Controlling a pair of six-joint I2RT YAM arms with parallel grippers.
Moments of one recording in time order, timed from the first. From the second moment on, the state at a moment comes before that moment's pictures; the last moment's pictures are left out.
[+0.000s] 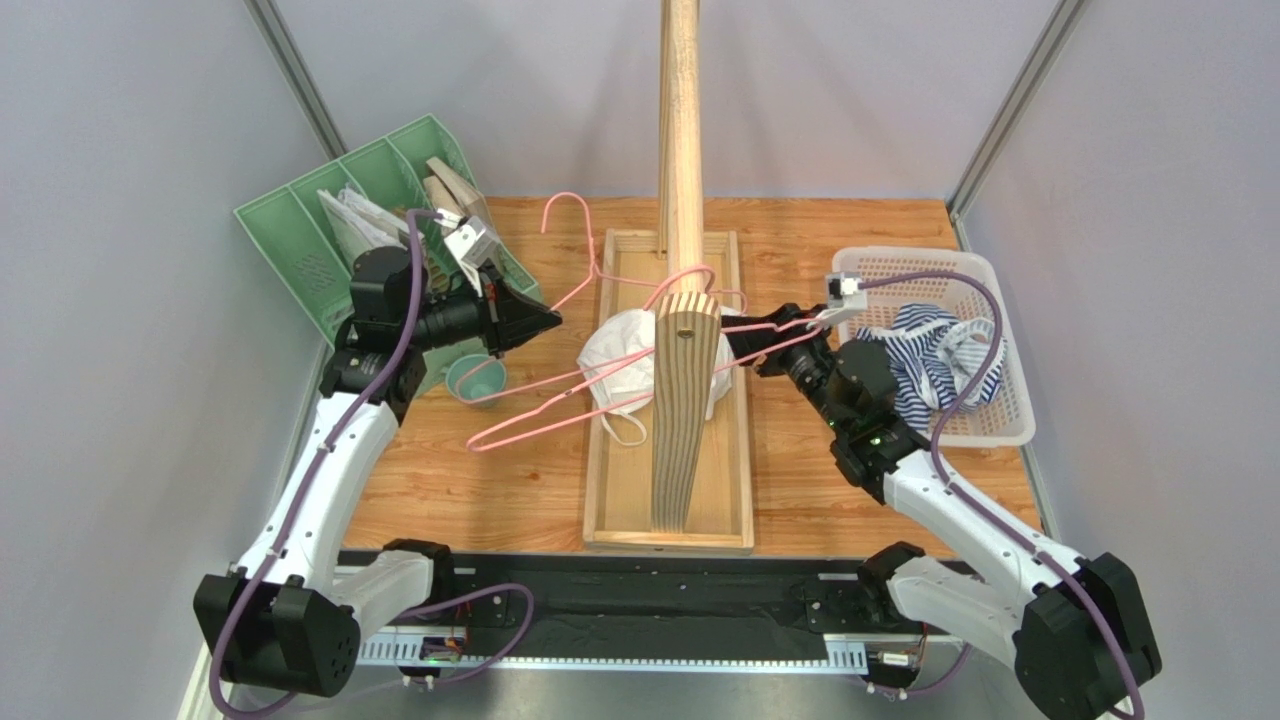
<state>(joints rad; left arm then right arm) -0.13 1.06 0.99 -0.19 0.94 -0.11 0.52 1.00 0.56 0.45 -0.02 0.62</state>
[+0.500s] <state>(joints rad) -0.17 1.09 0.98 -0.17 0.94 -0.13 0.36 0.98 0.52 0.49 -0.29 0.65</state>
